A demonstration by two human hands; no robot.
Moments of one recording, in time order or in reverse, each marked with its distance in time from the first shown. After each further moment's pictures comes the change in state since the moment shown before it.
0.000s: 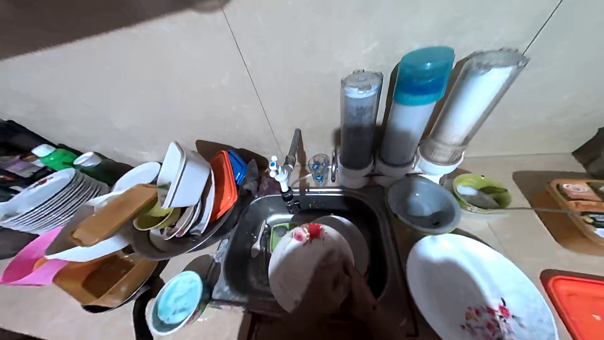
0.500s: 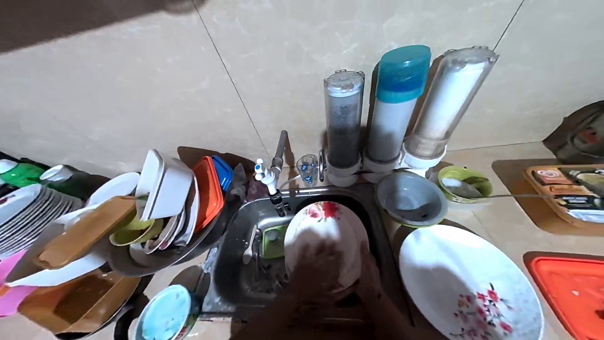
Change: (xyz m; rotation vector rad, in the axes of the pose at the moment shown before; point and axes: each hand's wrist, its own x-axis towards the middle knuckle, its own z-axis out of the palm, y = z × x) left_hand 0.028 -0.043 0.000 0.486 -0.020 0.360; right_hand 0.018 -0.013 -0.018 0.016 0.243 -0.309
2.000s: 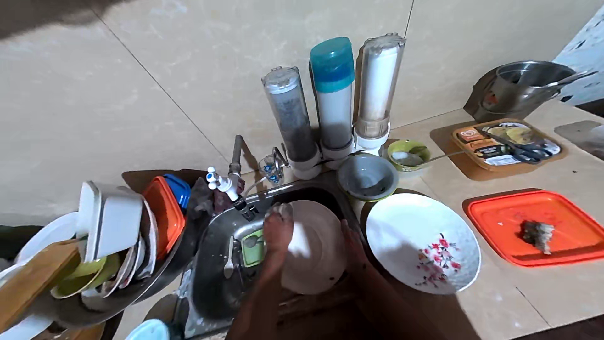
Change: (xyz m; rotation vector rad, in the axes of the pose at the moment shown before) left_hand 0.092 0.013 -0.065 -0.151 0.125 -0.649; right_hand -0.007 -0.038 -0.015 -0.237 0.053 -0.066
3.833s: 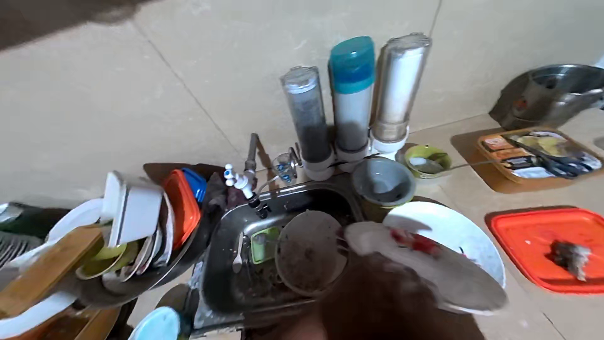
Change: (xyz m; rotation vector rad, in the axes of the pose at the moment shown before) left_hand -0.123 0.094 -0.033 -0.072 -0.068 1.326; right_hand 0.003 -0.015 0.021 0.003 0.138 0.232
